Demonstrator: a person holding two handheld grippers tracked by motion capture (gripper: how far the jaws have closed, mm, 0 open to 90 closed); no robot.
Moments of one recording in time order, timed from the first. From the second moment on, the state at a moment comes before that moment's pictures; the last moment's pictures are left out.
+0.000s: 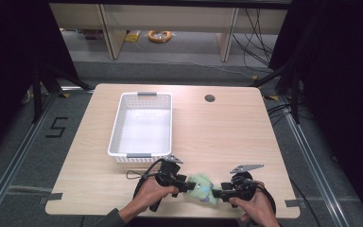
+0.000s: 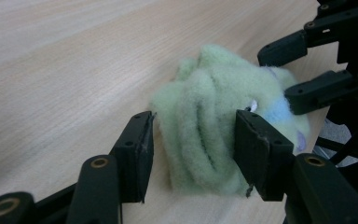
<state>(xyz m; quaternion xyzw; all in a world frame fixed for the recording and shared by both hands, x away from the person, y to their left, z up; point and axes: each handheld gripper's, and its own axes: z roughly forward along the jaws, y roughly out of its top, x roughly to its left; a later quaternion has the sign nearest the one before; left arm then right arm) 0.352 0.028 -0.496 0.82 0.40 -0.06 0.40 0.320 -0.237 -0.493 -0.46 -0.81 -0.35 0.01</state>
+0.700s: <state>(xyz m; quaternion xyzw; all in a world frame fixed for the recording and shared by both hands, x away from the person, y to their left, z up) 0.346 0.030 -0.504 0.81 0.41 -0.09 0.40 0.342 -0.240 -0.502 -0.44 -0.82 -0.37 0.06</state>
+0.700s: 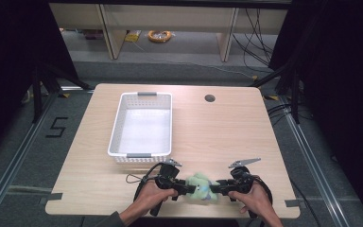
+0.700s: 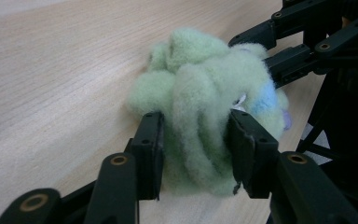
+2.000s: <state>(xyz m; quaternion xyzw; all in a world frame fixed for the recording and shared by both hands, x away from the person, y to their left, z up) 0.341 0.043 -0.466 0.79 0.38 -0.07 0.48 0.340 -0.239 -0.457 -0.39 -0.83 -0.41 0.04</state>
